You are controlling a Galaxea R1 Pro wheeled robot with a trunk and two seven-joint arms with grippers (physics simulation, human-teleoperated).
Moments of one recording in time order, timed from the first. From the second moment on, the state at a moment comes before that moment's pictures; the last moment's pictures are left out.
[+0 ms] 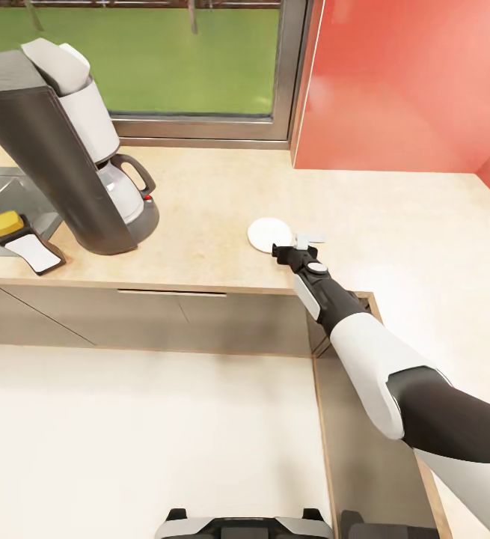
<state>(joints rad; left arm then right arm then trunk) 0.20 0.15 0.08 0.04 0.08 -0.08 0.16 -1.29 0.15 0.17 -0.48 -0.16 0.08 -0.17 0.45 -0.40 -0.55</state>
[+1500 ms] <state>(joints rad) 0.19 0.15 0.08 0.04 0.08 -0.08 0.16 -1.17 0.11 0.17 -0.92 -0.18 0.32 -0.17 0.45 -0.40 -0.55</state>
